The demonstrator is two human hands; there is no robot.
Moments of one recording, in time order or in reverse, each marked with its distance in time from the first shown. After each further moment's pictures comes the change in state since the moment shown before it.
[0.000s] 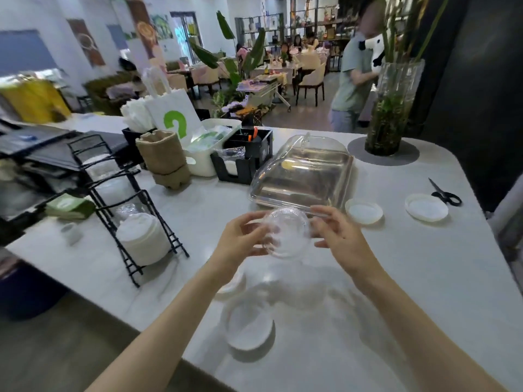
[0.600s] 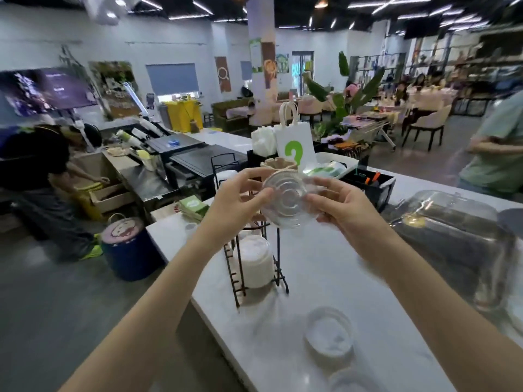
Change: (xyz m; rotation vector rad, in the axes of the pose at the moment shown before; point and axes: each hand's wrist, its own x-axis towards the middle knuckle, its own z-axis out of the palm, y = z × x) left_hand -0.046 0.142 -0.186 0.418 0.392 0.423; right_hand 0.116 -0.121 0.200 0.257 -0.549 -0.098
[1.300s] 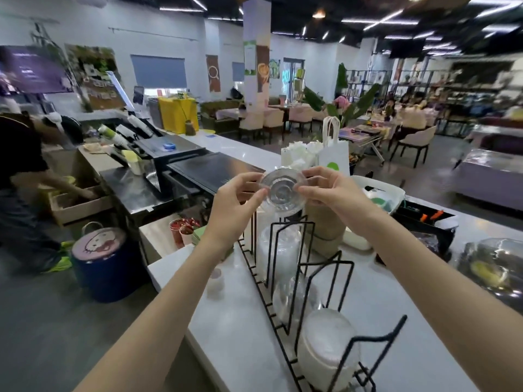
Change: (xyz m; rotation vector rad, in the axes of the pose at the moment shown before) left_hand 0.146 -0.157 -0.144 0.030 0.221 0.058; right_hand 0.238 0.032 0.107 -0.256 -0.031 -0.003
